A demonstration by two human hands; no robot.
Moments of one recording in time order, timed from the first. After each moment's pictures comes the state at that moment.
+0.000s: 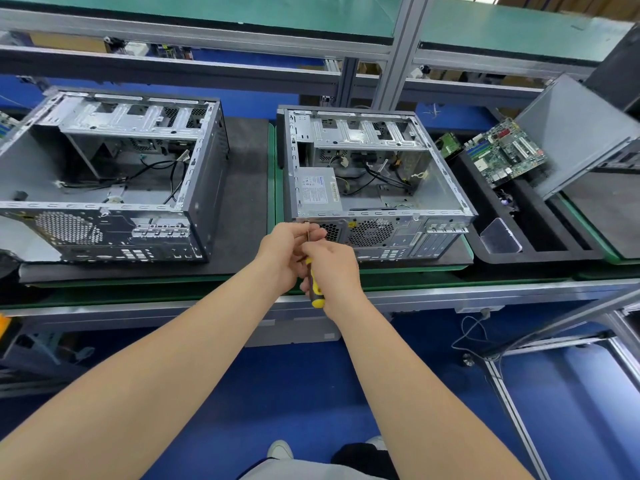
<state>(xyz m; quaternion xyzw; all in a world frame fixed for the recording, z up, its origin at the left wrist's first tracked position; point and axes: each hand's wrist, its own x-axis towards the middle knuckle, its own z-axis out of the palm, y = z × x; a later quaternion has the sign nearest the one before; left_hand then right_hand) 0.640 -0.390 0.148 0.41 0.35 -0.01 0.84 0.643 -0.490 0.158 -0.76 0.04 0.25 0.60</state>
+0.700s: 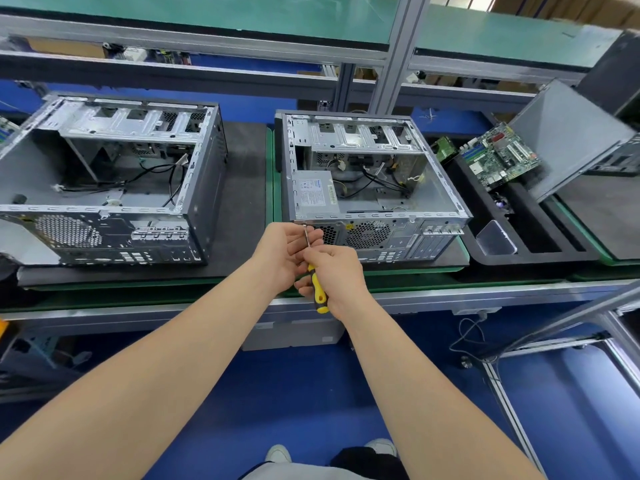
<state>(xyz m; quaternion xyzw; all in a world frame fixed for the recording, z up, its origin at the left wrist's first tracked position) 0.637 -0.387 0.157 0.34 0.36 -0.02 0.87 0.652 -0.499 0.145 -0.71 0.03 0.27 0.65</state>
